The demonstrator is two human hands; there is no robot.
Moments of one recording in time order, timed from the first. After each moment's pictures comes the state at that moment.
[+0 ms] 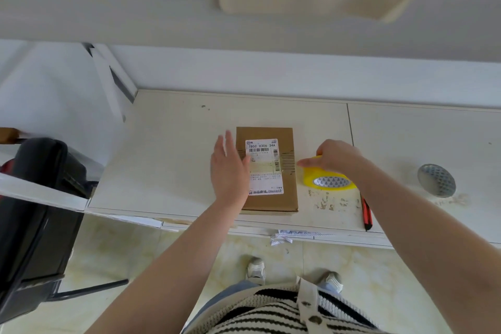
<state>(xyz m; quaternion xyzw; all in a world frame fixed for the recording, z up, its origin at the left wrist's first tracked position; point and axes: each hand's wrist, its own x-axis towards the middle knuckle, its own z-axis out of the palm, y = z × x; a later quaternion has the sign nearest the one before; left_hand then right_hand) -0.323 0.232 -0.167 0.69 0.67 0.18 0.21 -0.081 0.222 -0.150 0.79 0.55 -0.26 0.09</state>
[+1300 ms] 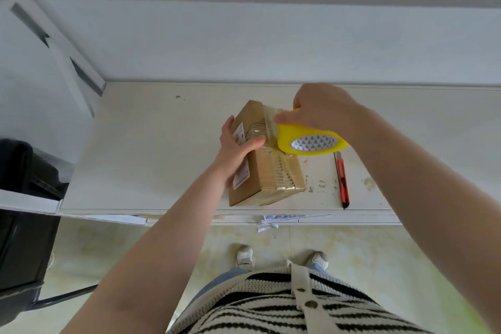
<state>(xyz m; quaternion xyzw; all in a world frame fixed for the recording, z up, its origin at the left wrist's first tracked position) -0.293 0.236 -0.148 0.44 0.50 0.27 0.70 -0.096 0.227 -0.039 0.75 0.64 -0.15 0.03</state>
